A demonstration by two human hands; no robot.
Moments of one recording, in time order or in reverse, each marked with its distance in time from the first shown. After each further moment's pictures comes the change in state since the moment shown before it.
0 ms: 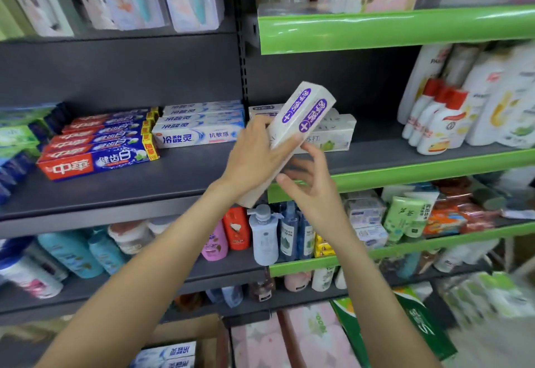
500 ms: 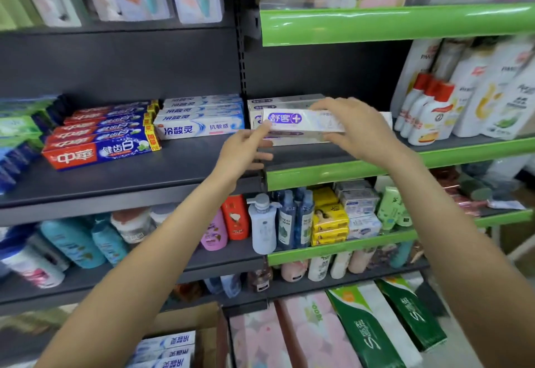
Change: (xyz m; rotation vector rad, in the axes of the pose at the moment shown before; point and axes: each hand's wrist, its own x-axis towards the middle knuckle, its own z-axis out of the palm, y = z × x) left_hand -0.017 -0.018 -0.010 -0.509 -0.058 -0.353; right_hand 0.068 -0.026 -0.087 -1.080 -0.135 -0.299
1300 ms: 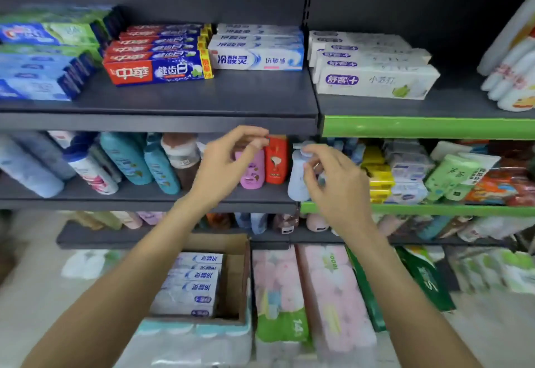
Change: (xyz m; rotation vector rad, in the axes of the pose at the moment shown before) left_hand -0.101 -0.093 -0.086 0.252 0.100 0.311; right_hand -0.102 -0.138 0.114 0.331 0.286 -0.014
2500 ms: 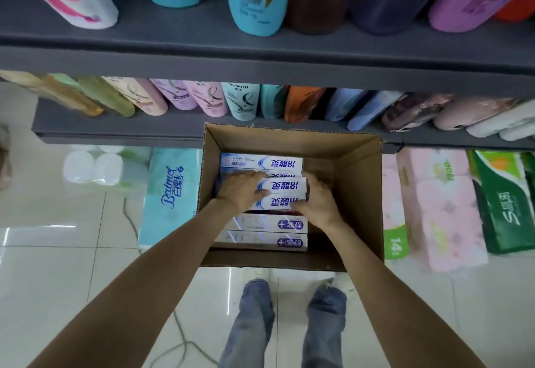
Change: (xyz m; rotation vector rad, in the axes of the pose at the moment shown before) left_hand -0.212 -0.494 -0.028 0.704 -0.840 -0.458; right_hand -0.274 -0.045 0.420 0.196 -1.000 1.062
